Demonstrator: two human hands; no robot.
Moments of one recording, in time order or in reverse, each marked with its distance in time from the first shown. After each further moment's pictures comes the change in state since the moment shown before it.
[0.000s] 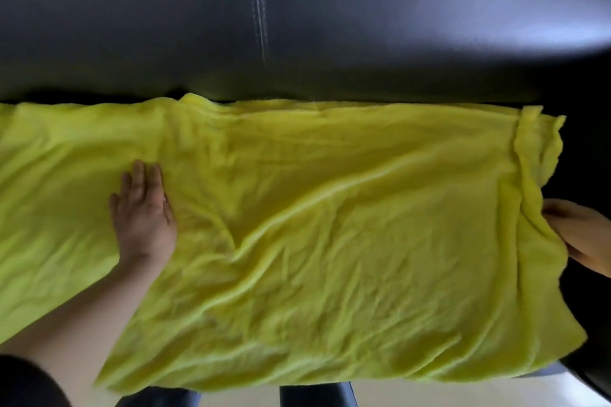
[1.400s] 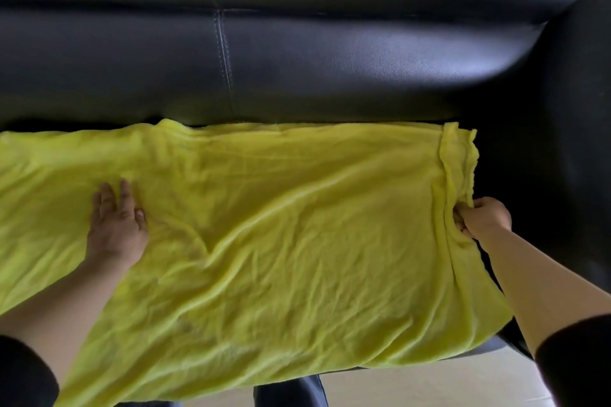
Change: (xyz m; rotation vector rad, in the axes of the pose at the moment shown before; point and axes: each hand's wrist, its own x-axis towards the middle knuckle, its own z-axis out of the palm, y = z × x) left_hand 0.011 0.005 -0.017 -0.084 -0.152 -0.126; right_hand 0.000 -0.006 0.030 -0.195 0.435 -0.031
